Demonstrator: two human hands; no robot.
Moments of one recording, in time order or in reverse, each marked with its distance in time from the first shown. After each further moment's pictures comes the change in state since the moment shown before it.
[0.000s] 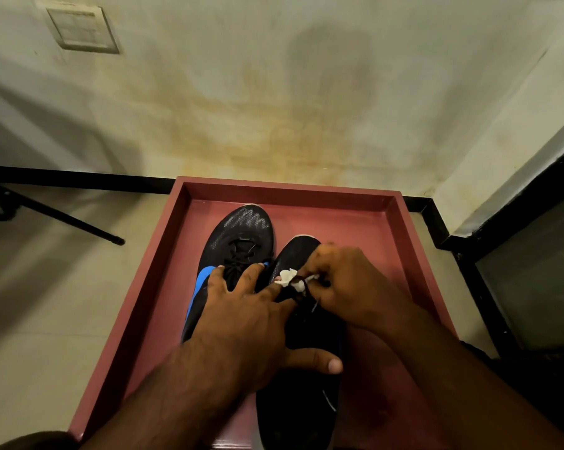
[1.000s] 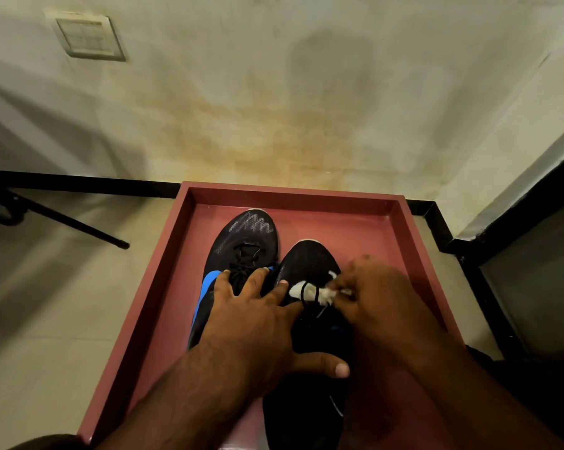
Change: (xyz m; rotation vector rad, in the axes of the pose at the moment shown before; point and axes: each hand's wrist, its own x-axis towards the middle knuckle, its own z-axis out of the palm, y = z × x) left_hand 0.003 0.000 0.000 0.002 -0.010 -0.014; right_hand -0.032 -0.007 -0.012 -0.173 0.053 0.256
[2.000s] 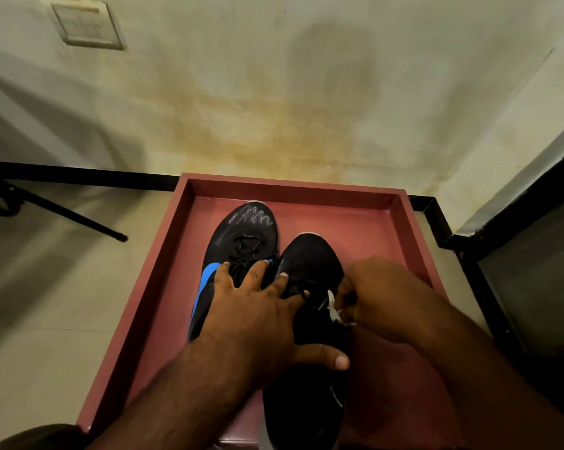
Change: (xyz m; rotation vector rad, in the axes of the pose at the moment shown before) left_hand 0.000 0.001 0.001 0.013 0.009 0.007; right_hand 0.009 -0.004 -0.019 -0.152 -0.400 0.040
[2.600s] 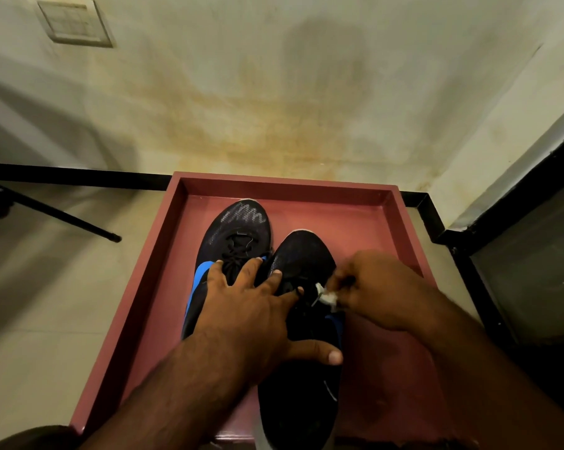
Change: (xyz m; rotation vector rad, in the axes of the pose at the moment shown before) left_hand -0.002 0.002 -0.002 0.000 -0.009 -0.012; right_hand 0.002 0.013 0.004 0.219 0.129 0.010
